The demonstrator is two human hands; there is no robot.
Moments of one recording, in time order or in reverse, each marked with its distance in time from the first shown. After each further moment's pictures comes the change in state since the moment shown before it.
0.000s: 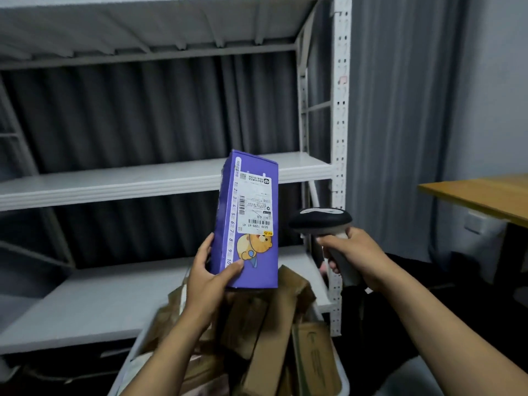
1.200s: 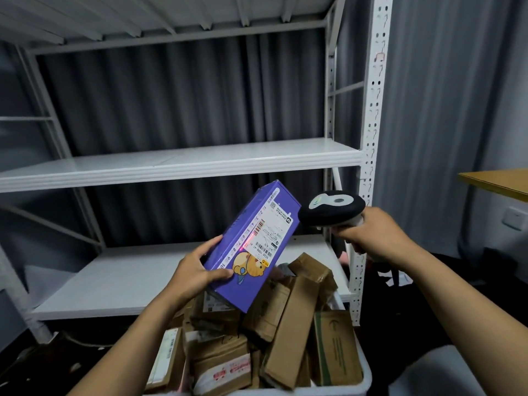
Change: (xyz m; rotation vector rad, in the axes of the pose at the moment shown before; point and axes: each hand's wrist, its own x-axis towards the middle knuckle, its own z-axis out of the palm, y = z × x) left_hand 0.027 -0.021 -0.085 0.361 -0.244 -0.110; right_hand 0.022 -0.004 0.017 -0.535 0.026 -0.168
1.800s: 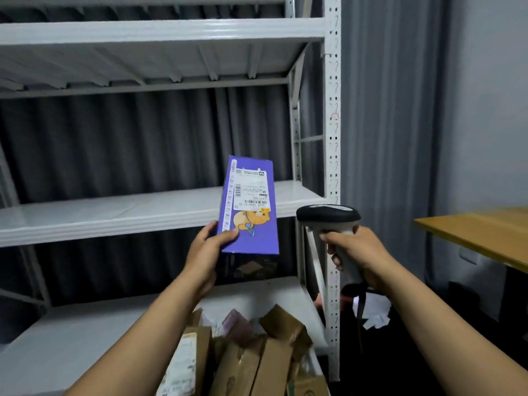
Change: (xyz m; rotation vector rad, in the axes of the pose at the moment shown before) left_hand 0.104 0.137 0.056 -0.649 0.054 -0.020; right_hand 0.052 -0.015 -0.059 0.530 0.138 0.121
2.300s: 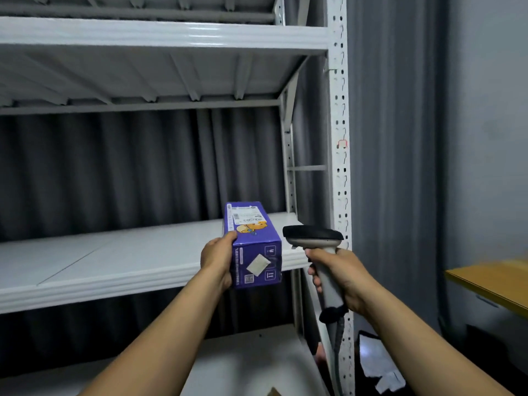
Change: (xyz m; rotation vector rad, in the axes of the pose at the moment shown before) left_hand 0.212 0.007 0.074 -0.044 0.181 -0.160; right_hand 0.174 0.002 0.038 0.166 -0.027 0.067
